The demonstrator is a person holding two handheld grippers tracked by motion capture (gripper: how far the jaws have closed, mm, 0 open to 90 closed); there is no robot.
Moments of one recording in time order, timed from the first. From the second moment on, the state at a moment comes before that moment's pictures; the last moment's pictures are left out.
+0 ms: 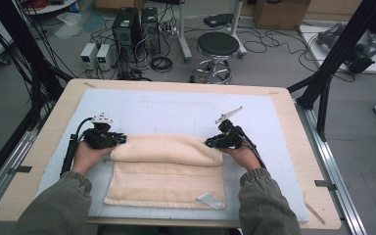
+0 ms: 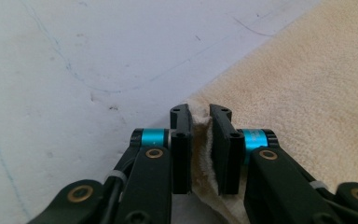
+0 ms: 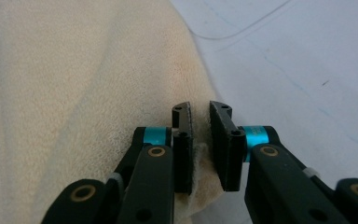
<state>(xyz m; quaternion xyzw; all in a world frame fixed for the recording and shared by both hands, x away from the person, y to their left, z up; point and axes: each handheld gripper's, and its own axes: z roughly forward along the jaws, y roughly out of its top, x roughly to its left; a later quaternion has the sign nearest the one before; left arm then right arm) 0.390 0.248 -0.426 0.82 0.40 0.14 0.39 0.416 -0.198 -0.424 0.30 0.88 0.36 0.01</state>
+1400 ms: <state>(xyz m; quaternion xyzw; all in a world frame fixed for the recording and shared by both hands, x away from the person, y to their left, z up) 0.251 0.250 -0.396 0.83 0.24 0.18 0.47 0.291 -0.211 -0.382 0.16 0.88 0.45 0.04</state>
